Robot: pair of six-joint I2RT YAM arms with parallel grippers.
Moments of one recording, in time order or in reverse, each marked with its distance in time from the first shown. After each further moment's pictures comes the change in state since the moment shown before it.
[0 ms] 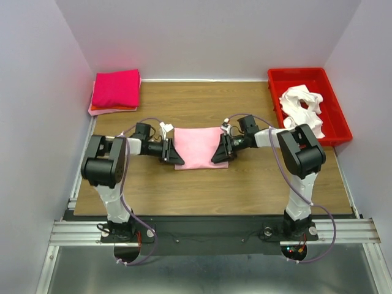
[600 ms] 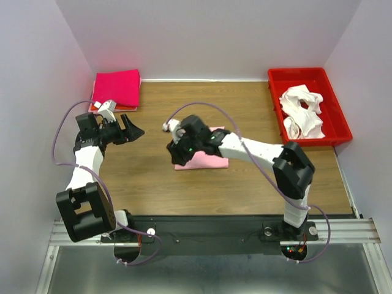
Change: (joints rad) left arm 0.440 -0.574 0.031 -0.183 -0.350 -0.013; right arm 0.499 -0.154 0.384 -0.212 0.752 -0.414
